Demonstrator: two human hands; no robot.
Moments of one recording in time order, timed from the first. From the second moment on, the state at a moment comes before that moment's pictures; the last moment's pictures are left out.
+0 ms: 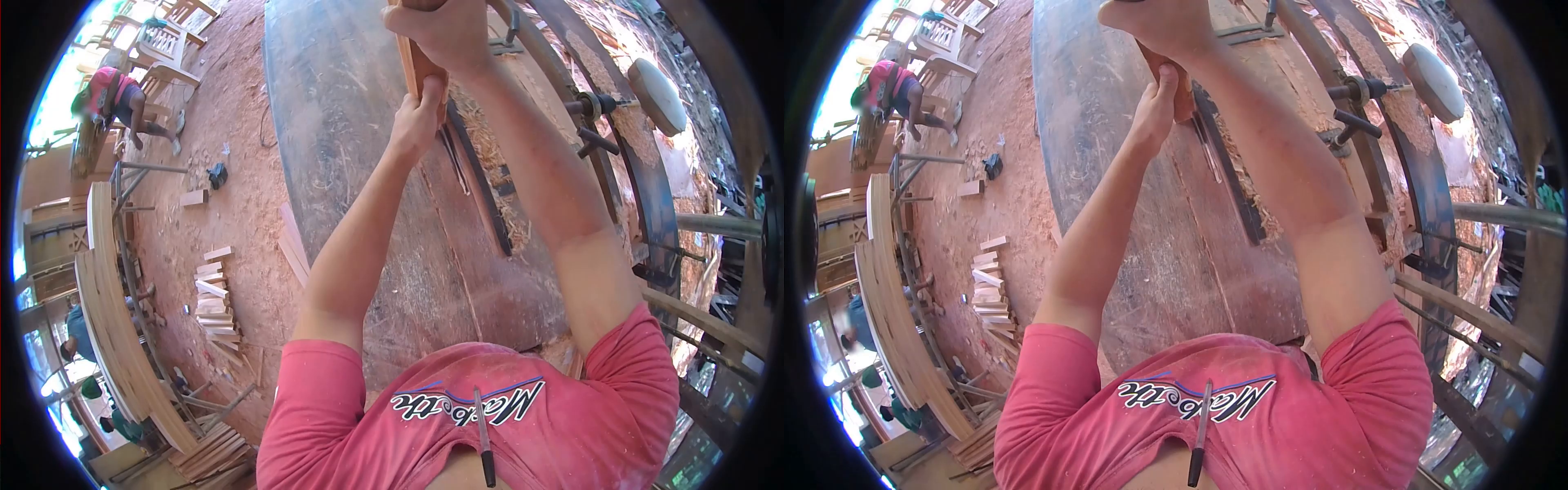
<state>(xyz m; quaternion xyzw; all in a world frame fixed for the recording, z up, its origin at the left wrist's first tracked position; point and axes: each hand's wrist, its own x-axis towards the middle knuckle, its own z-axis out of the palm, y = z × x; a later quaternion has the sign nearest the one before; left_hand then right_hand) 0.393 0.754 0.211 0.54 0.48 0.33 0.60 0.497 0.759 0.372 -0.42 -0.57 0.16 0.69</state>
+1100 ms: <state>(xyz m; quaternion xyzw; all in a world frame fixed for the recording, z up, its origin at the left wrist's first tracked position) 0.360 0.908 0.245 0.66 0.47 0.32 0.49 0.492 0.916 0.367 -0.39 -0.60 0.15 0.68</state>
